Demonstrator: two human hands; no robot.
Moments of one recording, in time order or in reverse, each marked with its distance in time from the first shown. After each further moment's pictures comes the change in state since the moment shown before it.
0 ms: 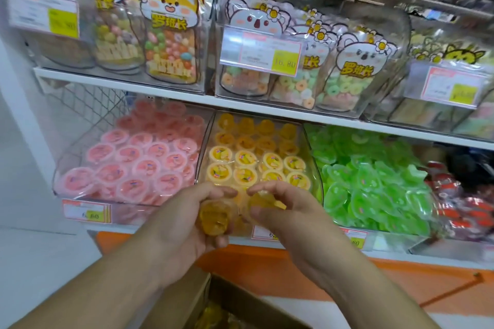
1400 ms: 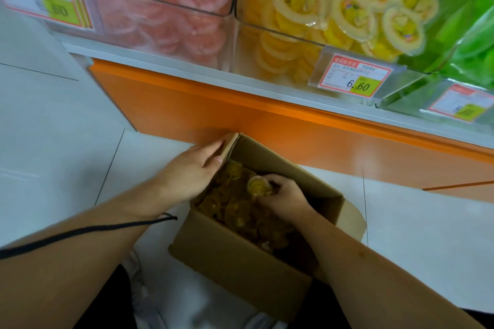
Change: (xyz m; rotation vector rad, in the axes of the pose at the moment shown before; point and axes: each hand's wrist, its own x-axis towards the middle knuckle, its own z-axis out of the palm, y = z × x) left_hand 0.081 -0.218 -0.163 1.165 -0.099 -0.045; right_hand 0.001 0.344 0.001 -0.527 -0.130 0.539
